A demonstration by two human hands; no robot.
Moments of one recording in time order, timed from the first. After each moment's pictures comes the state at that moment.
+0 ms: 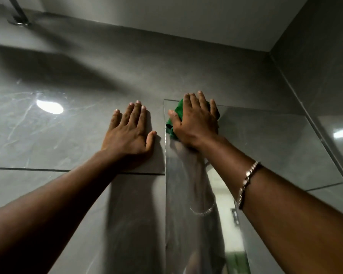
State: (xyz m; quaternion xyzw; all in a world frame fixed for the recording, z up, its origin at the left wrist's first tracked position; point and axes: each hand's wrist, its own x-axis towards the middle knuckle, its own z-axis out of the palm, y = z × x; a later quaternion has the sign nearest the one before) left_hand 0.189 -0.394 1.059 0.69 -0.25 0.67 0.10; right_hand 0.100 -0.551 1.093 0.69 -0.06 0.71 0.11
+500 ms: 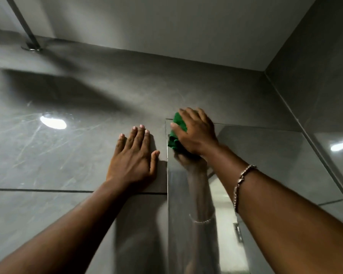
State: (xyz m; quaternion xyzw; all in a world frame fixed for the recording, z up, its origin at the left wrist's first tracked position) left_hand 0.179 -0.402 1.038 0.66 -0.27 0.68 0.16; right_hand 0.091 -0.562 1.117 0.71 0.02 0.70 0.09
